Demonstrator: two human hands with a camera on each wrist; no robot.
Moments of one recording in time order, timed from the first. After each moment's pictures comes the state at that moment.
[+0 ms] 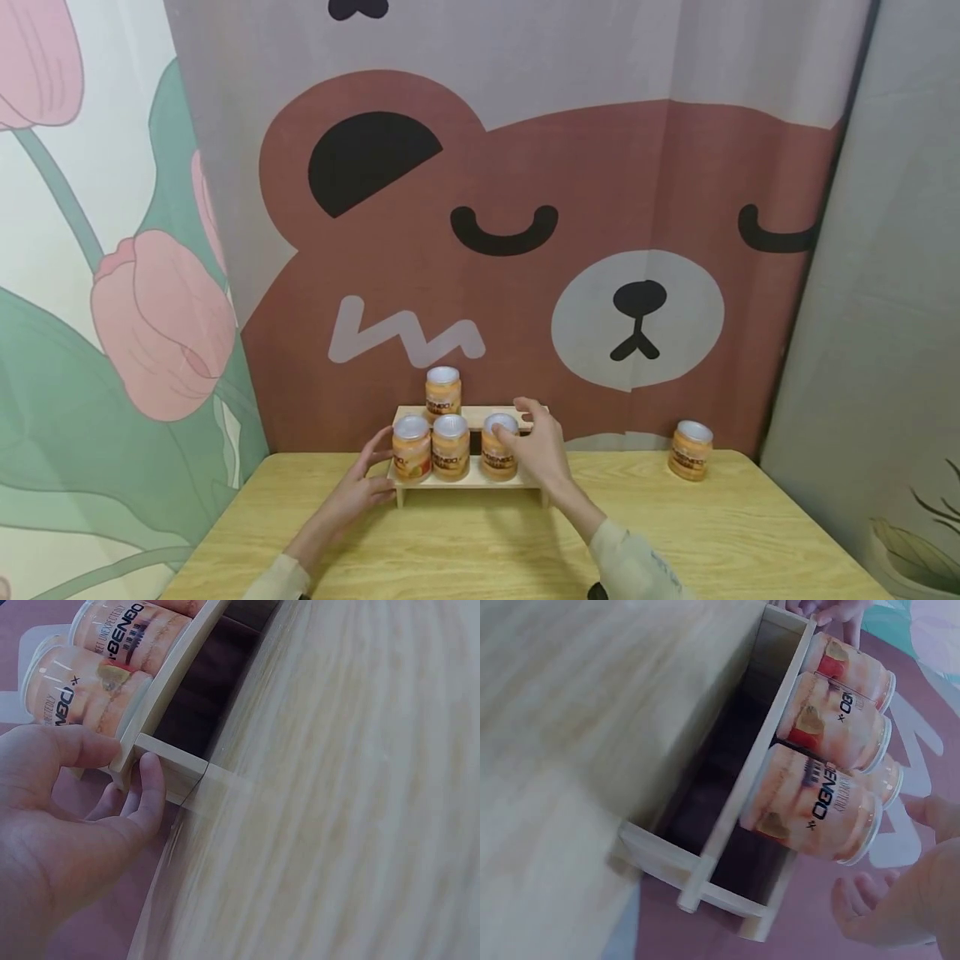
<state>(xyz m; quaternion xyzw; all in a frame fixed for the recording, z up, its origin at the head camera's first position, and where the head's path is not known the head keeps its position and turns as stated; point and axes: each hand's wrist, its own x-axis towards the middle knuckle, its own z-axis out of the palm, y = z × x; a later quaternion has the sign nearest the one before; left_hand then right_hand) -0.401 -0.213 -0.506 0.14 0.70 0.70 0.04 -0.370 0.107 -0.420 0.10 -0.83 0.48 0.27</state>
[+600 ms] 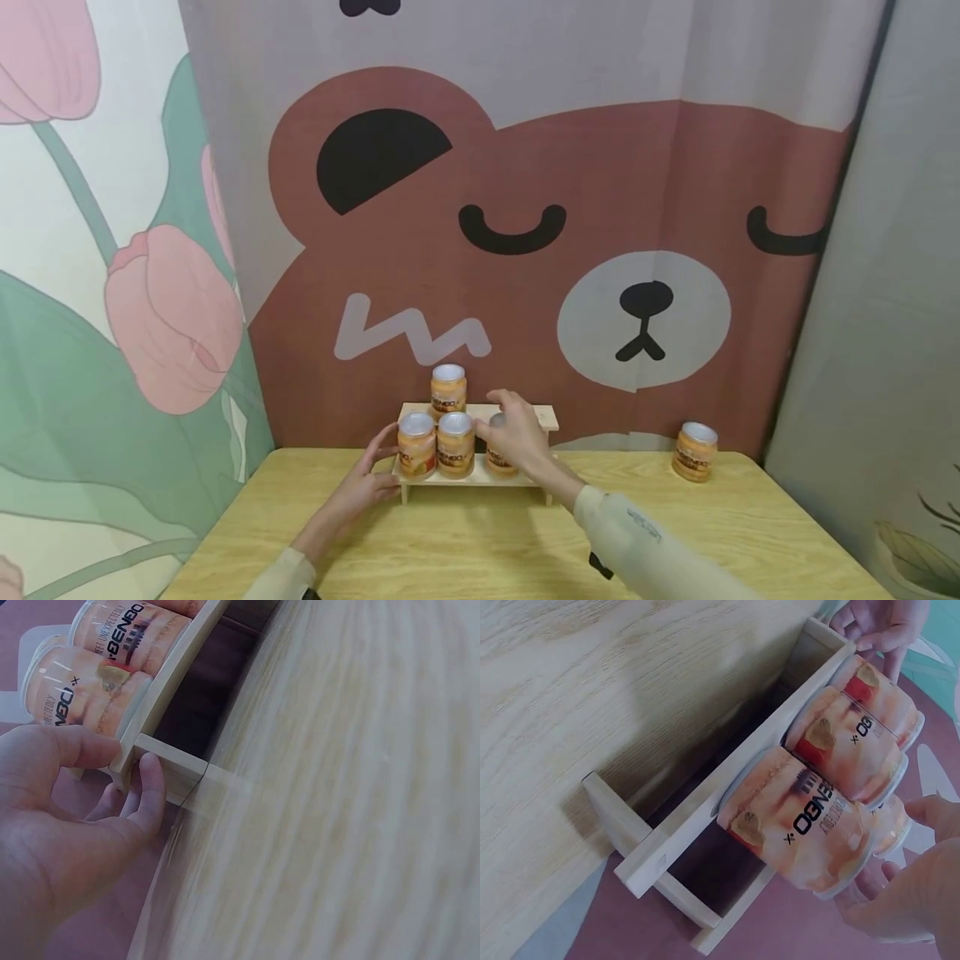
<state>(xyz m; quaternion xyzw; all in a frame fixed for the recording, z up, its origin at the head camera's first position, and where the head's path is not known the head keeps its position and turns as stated) -0.402 -0.215 -0.507 0.15 0.69 0.70 0.04 -0.385 0.076 -0.401 0.17 -0.87 0.39 0.23</state>
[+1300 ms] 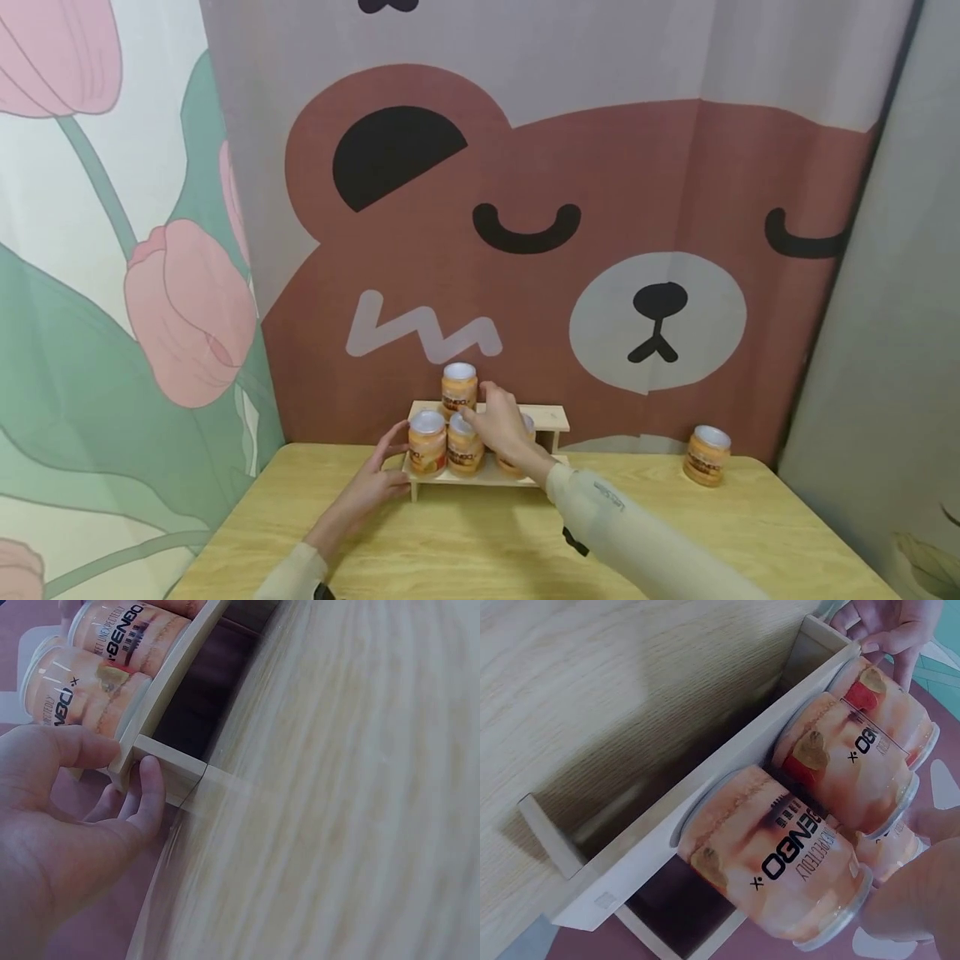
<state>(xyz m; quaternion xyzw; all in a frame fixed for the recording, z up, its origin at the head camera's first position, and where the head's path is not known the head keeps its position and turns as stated) -0.399 -0.214 -0.507 0.15 0.69 0.70 0.04 -0.413 0.035 -0.397 0.17 -0.89 0.38 0.19</state>
